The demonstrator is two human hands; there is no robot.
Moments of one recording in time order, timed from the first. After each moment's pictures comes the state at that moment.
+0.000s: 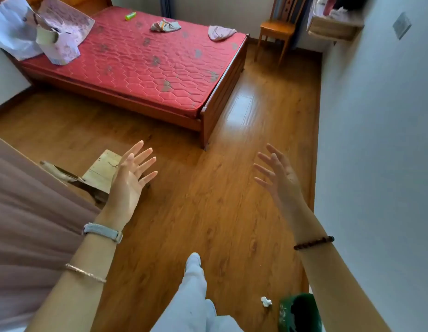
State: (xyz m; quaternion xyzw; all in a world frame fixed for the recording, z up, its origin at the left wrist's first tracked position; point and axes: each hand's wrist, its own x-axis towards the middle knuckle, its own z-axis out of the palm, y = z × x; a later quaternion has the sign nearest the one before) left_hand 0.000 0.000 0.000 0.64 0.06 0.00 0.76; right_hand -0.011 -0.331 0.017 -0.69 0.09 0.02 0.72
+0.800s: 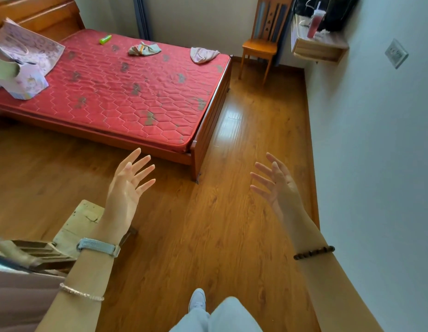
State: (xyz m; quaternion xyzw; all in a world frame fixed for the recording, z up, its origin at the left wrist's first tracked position) left_hand 0.265 0.010 0.005 0.64 0.00 -0.01 0.76; right_hand 0.229 -0.320 0.014 -0.65 0.12 -0.02 0.75
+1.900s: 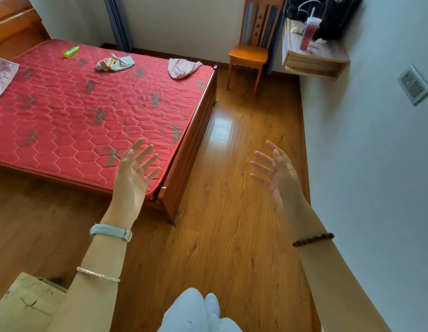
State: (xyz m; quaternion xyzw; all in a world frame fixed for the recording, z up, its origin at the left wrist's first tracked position) left_hand 0.631 -0.212 0.017 0.58 0.02 -0.01 0.82; right_hand 0.588 -0.525 0.030 -0.64 0.12 -0.04 0.76
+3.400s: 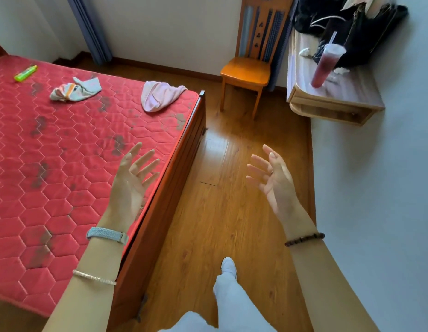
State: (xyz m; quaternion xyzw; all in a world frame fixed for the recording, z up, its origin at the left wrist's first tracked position) left_hand 1.157 -0.446 -0.007 0.57 0.07 -0.04 0.82; right_hand 1.122 -0.756 -0.002 -0.63 0.16 -0.03 0.76
